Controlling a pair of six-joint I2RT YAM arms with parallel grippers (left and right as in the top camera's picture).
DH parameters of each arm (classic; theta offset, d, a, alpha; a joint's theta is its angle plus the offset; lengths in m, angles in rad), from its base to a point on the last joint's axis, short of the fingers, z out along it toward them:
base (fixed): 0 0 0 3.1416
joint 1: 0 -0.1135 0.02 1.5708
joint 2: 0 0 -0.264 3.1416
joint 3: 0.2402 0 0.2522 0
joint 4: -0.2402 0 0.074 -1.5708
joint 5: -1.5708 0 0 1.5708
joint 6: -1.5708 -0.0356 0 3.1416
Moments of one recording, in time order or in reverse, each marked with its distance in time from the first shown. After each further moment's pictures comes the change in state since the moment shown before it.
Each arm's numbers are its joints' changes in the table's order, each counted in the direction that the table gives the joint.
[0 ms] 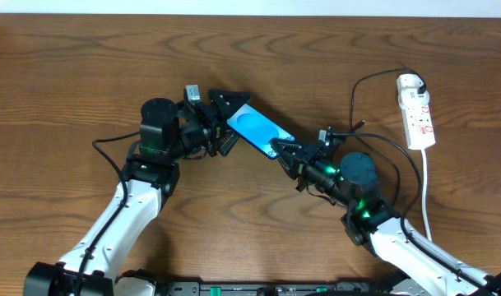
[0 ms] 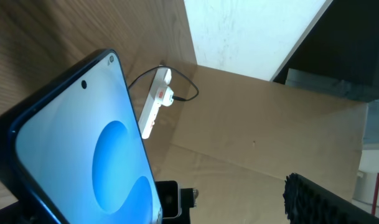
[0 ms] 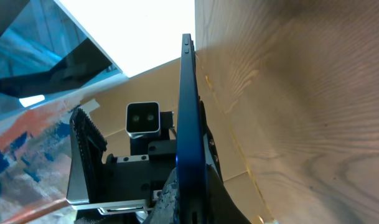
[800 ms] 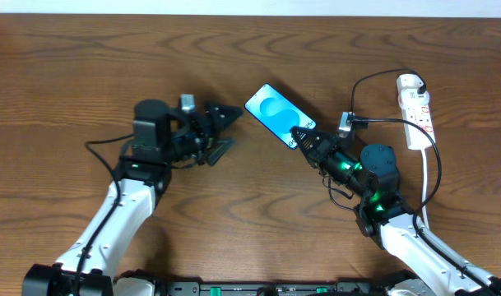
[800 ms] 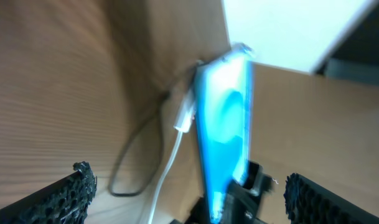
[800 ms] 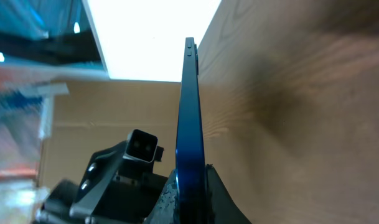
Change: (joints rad) left arm -0.049 0.000 0.000 -0.173 -0.077 -0.208; right arm 0.170 0.000 0.000 -0.007 0.063 0.451
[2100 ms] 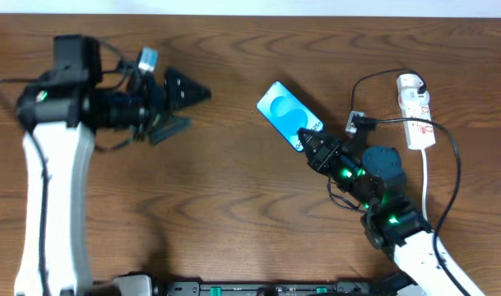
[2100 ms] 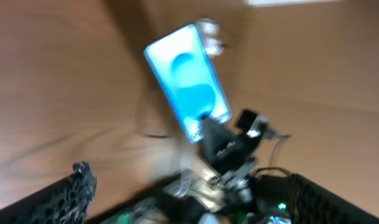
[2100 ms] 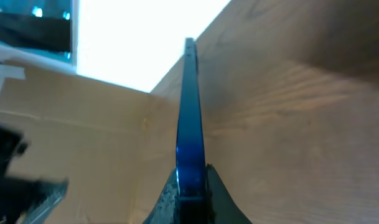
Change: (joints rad) left arm -0.274 0.093 0.858 -1.453 -0.138 -0.921; right arm -0.064 -0.226 0.078 -0.381 -0.182 0.296
